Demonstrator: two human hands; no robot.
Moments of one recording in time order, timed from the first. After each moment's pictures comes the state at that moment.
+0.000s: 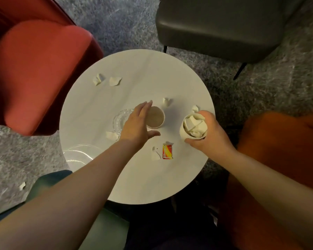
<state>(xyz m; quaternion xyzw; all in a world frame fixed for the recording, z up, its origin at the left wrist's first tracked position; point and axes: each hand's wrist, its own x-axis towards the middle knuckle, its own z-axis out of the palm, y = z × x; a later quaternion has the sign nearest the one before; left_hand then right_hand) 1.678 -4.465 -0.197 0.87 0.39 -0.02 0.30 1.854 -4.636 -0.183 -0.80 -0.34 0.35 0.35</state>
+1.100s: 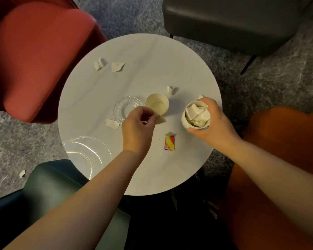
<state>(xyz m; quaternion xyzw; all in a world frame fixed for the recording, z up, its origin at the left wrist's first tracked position) 1.671 -4.519 -0.173 0.68 0.55 0.23 0.43 1.857 -4.634 -0.199 -0.78 -0.41 0.31 0.36</state>
